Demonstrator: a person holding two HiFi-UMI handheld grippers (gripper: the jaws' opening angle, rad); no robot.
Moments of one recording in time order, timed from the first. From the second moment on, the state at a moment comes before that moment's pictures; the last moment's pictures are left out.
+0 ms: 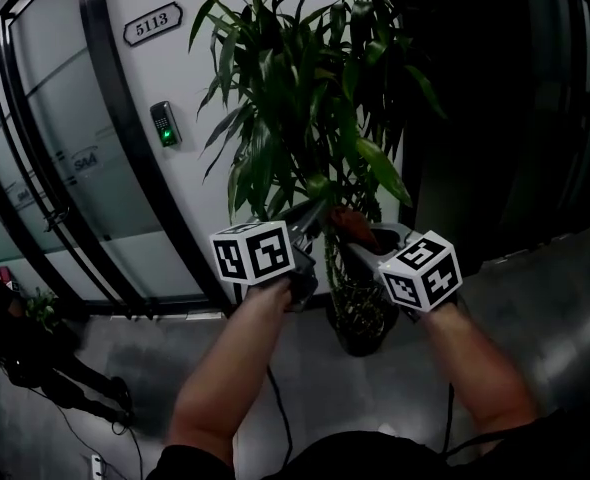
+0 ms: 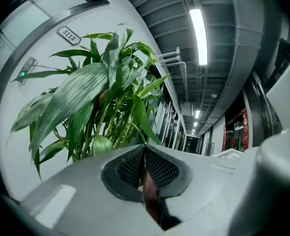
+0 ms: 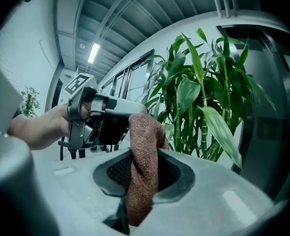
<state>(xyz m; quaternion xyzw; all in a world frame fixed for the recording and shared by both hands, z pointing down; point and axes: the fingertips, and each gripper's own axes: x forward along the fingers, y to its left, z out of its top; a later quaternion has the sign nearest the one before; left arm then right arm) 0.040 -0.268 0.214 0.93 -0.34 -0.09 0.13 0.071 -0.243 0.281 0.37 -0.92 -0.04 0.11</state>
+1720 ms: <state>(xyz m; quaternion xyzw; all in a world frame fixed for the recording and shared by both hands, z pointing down) 0.026 -0.010 0.409 0.88 -0.45 0.02 0.11 0.164 0.013 0.414 0.38 -0.92 0.06 0.04</state>
